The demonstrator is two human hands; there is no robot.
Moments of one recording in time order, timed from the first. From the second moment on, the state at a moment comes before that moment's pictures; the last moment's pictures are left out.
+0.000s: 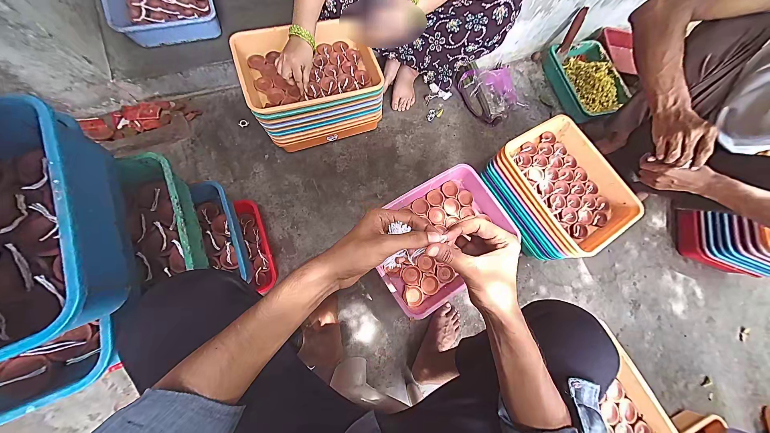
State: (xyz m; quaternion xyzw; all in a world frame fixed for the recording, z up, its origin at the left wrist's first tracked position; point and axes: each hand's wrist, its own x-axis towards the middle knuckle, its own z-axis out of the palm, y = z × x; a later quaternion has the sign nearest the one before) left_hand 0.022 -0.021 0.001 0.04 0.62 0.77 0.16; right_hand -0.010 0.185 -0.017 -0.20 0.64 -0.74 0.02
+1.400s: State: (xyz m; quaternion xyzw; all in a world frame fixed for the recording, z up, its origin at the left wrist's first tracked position) left_hand 0.022 -0.032 0.003 0.05 0.62 0.76 0.20; right_hand -0.015 0.202 -0.004 -0.33 0.69 -0.65 0.00
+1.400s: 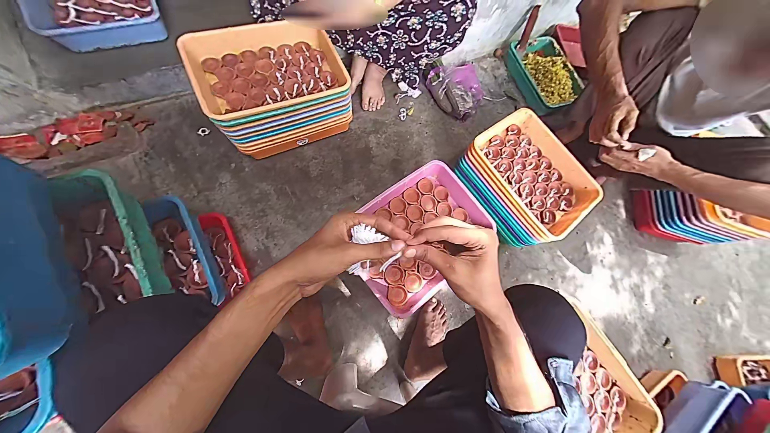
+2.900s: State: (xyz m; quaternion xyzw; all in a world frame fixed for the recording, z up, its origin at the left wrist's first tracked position) left_hand 0.023 -0.071 -0.005 -0.13 0.65 0.75 0.10; right_hand 0.007 0.204 -0.189 -0.13 0.92 -0.24 0.27
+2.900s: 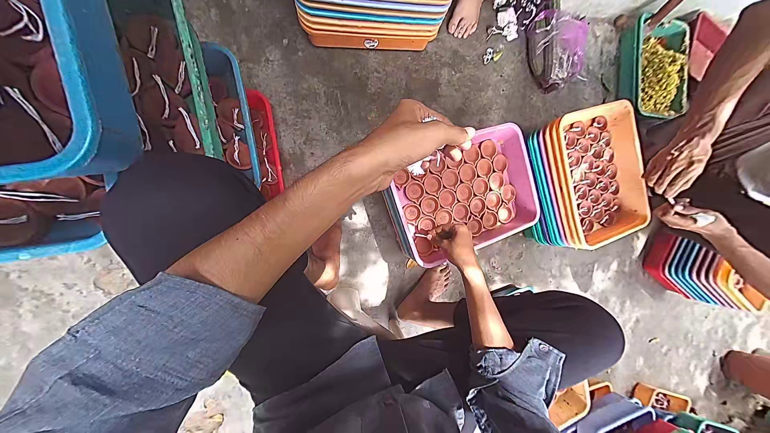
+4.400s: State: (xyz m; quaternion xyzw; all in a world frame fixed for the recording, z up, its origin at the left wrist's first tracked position) left_hand 0.024 -0.056 -0.011 -0.05 0.53 0.84 0.08; right_hand 0.017 0.201 -0.117 -0.19 0.92 -0.33 0.12
